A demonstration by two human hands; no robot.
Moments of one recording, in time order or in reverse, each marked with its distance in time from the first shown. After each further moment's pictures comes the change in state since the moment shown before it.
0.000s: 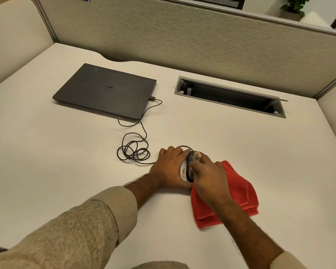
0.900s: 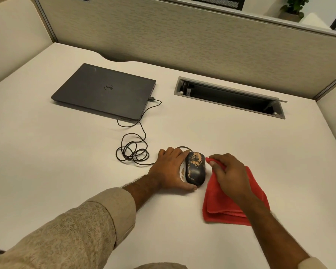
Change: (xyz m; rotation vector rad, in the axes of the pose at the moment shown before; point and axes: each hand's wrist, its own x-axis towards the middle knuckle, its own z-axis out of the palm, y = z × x) left_hand -0.002 0.003 -0.003 0.018 0.032 -0.005; right_hand 0.004 0.055 -0.018 0.375 0.048 0.202
